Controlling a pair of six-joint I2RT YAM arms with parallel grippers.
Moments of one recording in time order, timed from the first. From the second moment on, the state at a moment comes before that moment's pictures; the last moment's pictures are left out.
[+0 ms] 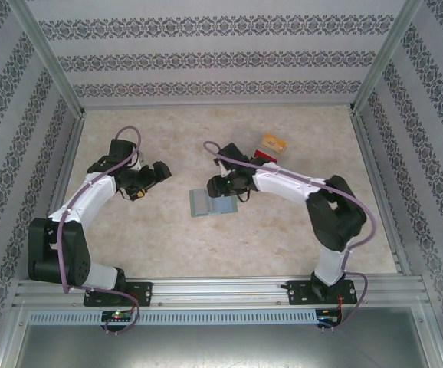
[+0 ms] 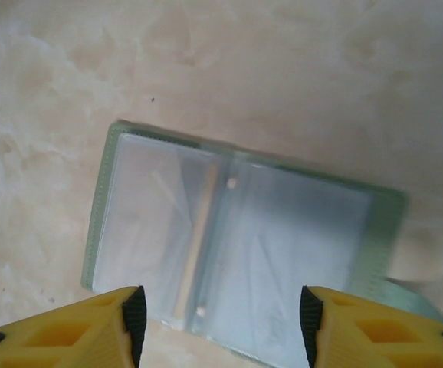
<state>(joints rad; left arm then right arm) -0.06 1.42 0.96 -0.62 0.38 -0.60 0.69 1.85 1.28 -0.52 -0.15 0.47</state>
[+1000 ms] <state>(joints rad) -0.25 1.61 0.93 -0.40 0.54 -0.74 0.74 2.02 1.36 -0.56 -0.06 0.48</state>
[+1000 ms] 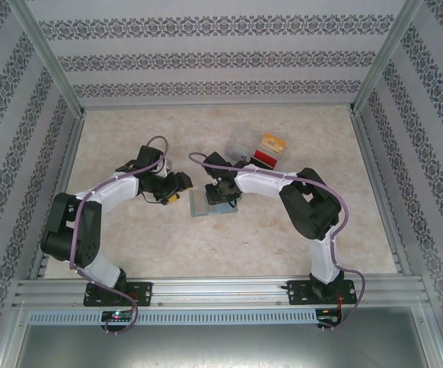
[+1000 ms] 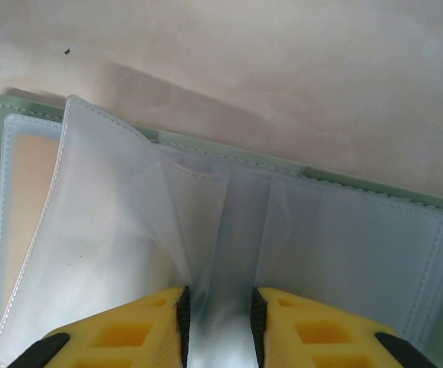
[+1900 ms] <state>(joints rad) -0.33 1.84 1.03 -0.30 0.60 -0.75 0.71 2.01 1.34 -0.52 -0.12 0.47</state>
